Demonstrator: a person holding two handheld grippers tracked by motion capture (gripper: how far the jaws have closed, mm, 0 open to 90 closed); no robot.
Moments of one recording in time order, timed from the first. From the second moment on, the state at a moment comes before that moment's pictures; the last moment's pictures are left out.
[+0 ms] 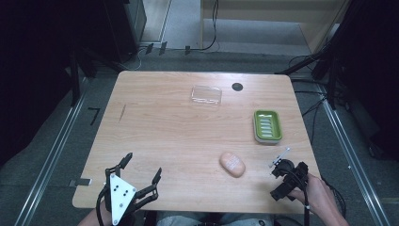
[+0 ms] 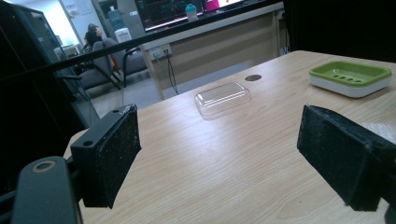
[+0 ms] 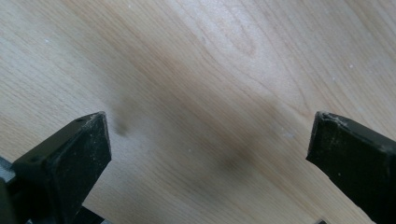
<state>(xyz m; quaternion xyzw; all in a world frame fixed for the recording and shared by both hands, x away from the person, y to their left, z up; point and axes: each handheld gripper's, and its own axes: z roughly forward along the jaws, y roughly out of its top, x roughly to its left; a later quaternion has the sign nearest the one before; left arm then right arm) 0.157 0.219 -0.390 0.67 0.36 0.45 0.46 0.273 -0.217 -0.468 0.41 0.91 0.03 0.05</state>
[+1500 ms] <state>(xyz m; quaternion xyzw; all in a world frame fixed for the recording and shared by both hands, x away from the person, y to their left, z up) 0.146 0.229 -0.391 0.67 0.38 0.46 0.45 0.300 -0.117 -0.437 0.31 0.95 0.05 0.06</state>
